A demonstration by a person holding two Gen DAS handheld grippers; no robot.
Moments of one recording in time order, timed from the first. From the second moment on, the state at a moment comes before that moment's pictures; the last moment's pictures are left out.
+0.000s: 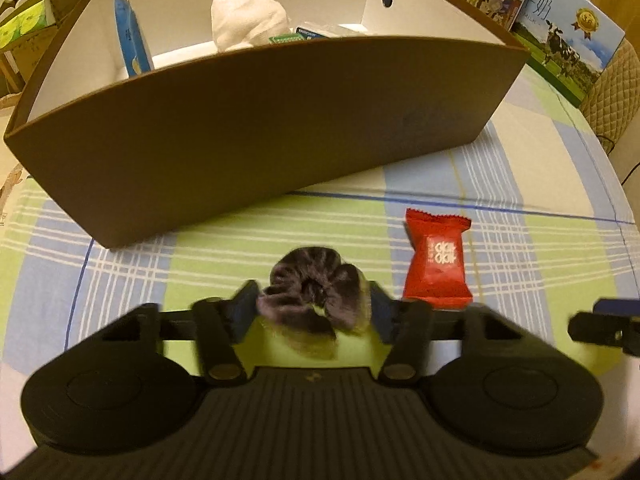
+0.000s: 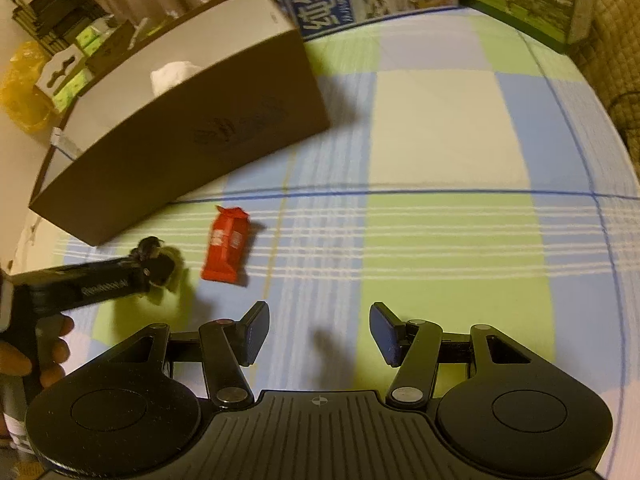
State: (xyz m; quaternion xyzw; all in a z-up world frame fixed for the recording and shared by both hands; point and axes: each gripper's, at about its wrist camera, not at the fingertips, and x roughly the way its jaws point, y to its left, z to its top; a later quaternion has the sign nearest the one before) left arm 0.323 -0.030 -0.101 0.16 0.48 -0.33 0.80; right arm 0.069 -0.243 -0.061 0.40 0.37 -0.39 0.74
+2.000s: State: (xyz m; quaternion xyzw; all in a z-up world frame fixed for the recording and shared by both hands) left arm 0.320 0.060 -0.002 0.10 0.42 -0.32 0.84; right arm 0.150 -0.247 -0.022 0.34 0.34 -0.28 0.83
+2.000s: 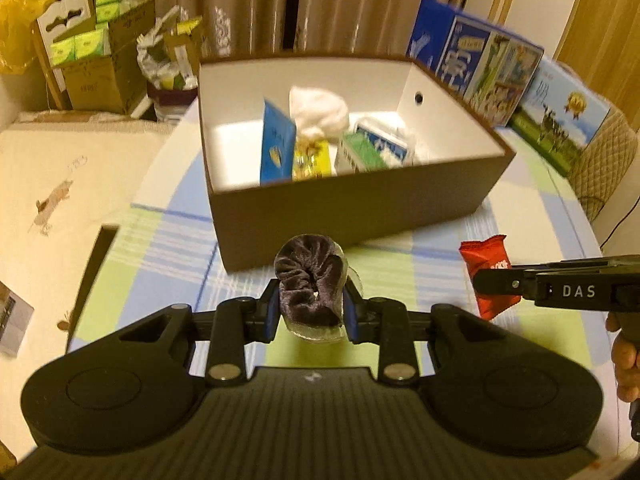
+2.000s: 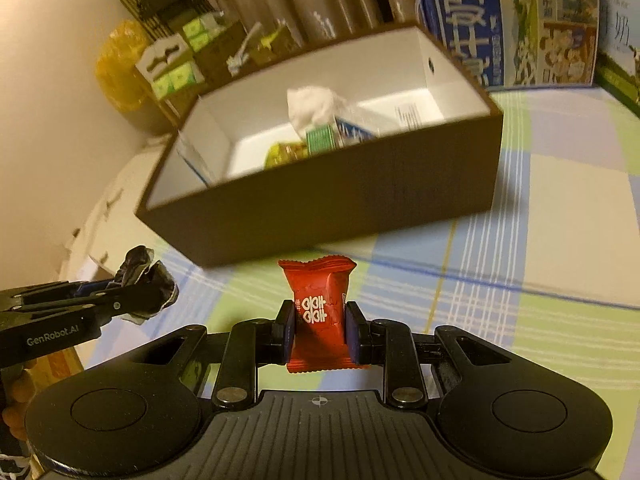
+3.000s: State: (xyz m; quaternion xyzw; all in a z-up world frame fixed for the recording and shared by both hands) left arm 0.474 -0.026 0.037 0.13 0.36 -0.33 0.86; right arm 0.225 -0.371 0.028 0.27 0.29 -0.32 0.86
